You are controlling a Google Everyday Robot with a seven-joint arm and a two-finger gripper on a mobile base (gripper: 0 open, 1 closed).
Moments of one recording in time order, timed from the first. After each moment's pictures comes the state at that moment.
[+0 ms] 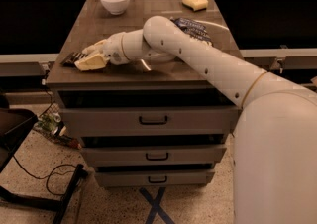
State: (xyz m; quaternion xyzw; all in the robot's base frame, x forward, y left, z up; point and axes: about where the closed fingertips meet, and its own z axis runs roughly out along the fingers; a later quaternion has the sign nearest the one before) arm 0.704 0.206 0.829 -0.52 0.62 0.35 0.46
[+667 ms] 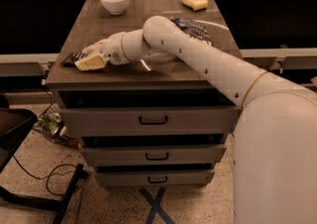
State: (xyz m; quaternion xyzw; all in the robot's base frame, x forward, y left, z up) arm 0.704 0.206 0.829 -0.52 0.62 0.35 0.46
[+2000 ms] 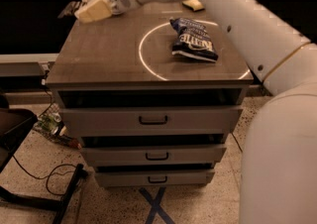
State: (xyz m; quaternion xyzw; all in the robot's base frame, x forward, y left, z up) arm 0.694 0.165 0.994 -0.57 0.58 0.29 0.50
